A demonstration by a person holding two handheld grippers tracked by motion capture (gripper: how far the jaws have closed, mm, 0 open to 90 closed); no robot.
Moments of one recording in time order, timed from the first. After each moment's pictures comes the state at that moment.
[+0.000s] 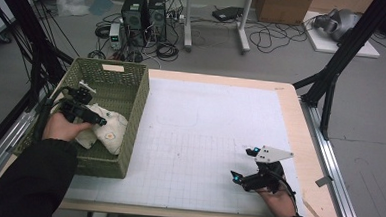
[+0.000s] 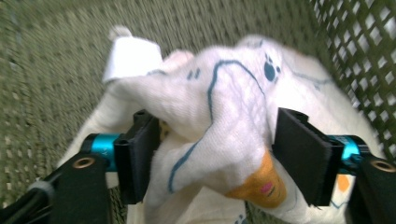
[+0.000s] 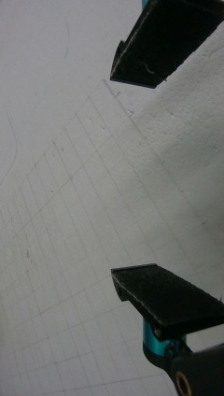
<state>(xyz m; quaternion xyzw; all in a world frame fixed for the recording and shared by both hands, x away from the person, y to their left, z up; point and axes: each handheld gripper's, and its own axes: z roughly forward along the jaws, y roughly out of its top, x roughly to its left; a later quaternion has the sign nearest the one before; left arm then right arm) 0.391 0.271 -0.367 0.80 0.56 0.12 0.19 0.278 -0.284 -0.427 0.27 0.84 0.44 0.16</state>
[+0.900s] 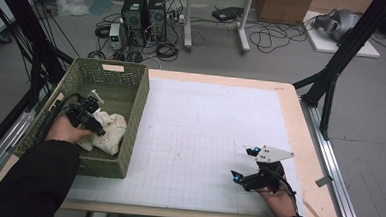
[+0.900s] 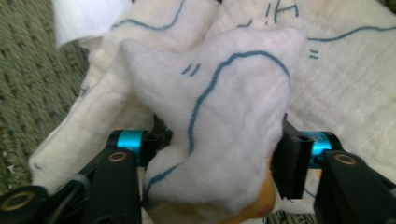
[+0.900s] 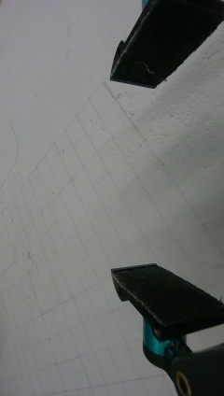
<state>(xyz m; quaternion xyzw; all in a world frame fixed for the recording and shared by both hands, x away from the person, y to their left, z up) 0.396 0.264 -0.392 0.83 0.54 0.08 0.11 0.278 -0.285 -0.426 0.27 0.84 0.44 0.16</state>
